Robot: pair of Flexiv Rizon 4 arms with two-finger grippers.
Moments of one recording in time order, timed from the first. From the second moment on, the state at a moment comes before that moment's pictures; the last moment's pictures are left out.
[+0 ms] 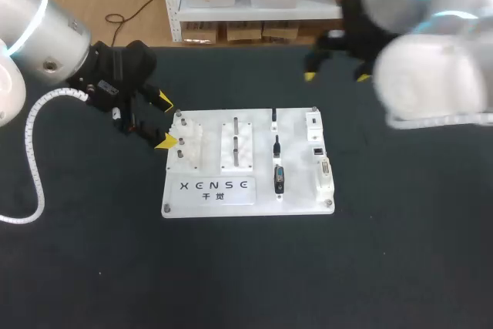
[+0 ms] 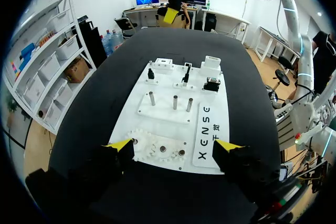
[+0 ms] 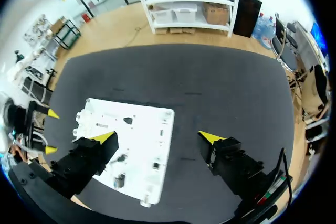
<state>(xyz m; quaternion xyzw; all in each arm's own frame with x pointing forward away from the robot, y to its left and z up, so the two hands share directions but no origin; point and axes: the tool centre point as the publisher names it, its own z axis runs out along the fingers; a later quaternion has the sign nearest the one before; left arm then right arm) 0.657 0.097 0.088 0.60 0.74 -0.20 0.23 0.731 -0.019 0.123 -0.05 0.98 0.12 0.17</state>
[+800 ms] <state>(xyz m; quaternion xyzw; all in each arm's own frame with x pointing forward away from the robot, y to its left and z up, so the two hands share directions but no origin) 0.657 0.097 0.088 0.60 0.74 -0.20 0.23 0.761 0.062 0.045 0.05 0.99 -0.01 0.09</state>
